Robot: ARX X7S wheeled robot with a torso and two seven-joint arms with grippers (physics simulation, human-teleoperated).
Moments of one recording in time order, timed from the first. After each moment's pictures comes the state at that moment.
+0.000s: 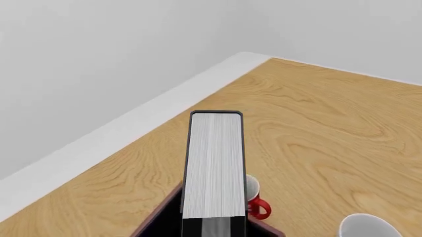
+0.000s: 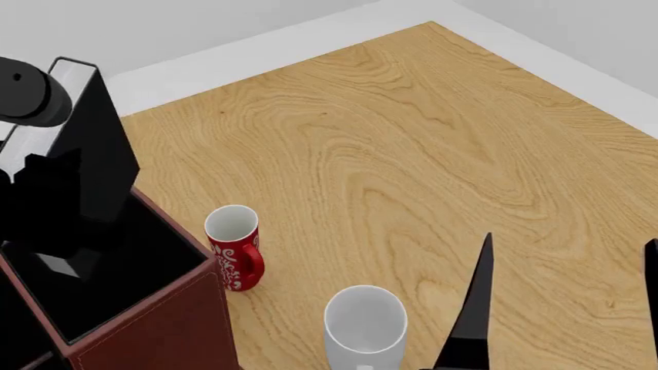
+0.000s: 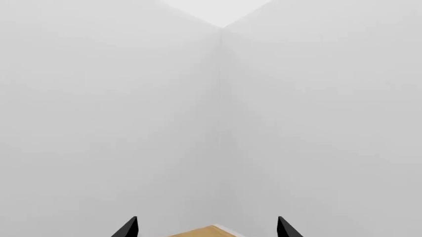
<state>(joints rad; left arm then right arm) -1.38 -0.74 0.74 0.42 -2.06 -0.96 -1.41 0.05 0.93 -0.30 -0.99 0.61 0.17 0.92</state>
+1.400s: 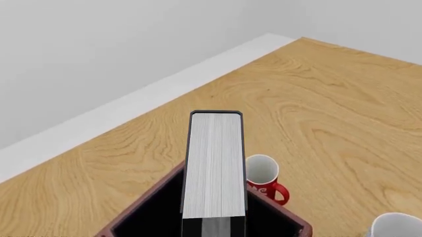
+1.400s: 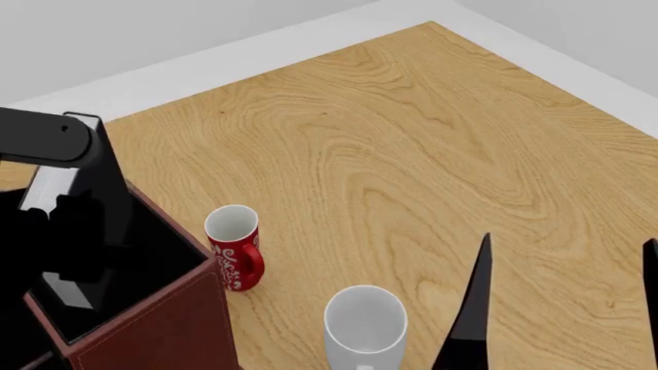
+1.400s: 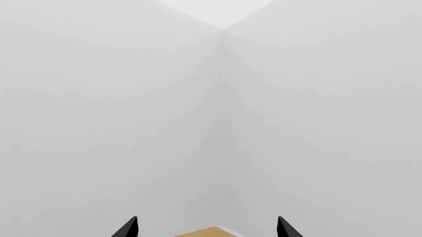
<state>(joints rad) -1.20 -0.73 0.79 0.39 -1.83 -0.83 -1.36 0.06 0.95 -0.32 -0.98 0.61 0.14 0.93</state>
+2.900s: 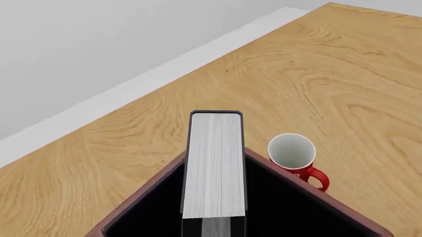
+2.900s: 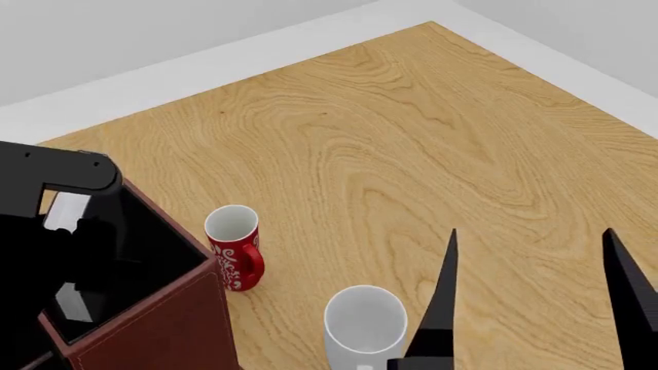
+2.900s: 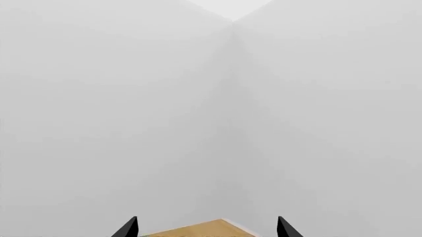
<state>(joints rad) -1.09 -0.71 0.89 0.15 -1.50 -0.77 -1.05 0.17 0.92 -0.40 -0.96 0.63 0.22 0.91</state>
